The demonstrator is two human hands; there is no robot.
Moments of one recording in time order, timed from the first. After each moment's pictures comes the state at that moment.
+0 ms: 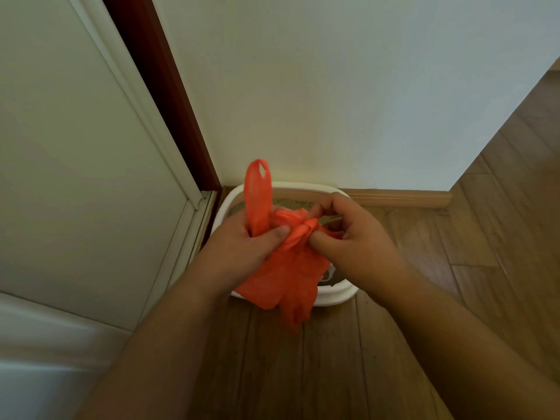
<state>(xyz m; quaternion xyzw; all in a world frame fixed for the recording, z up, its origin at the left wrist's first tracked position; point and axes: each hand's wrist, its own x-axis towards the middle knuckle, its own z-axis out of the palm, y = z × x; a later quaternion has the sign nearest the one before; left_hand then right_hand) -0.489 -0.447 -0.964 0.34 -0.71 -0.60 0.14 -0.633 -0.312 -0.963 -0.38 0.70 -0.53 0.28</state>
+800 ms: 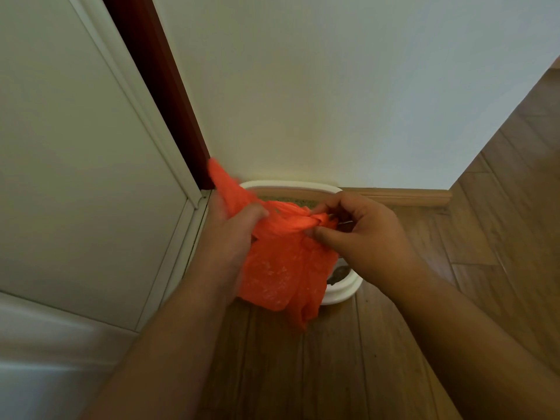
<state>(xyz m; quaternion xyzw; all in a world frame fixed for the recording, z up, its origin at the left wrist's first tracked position) -0.502 -0.440 -0.957 0.40 -0.53 -0.68 0.31 -0.646 -0.310 -0.966 -0.39 0.74 -0.50 0.20</state>
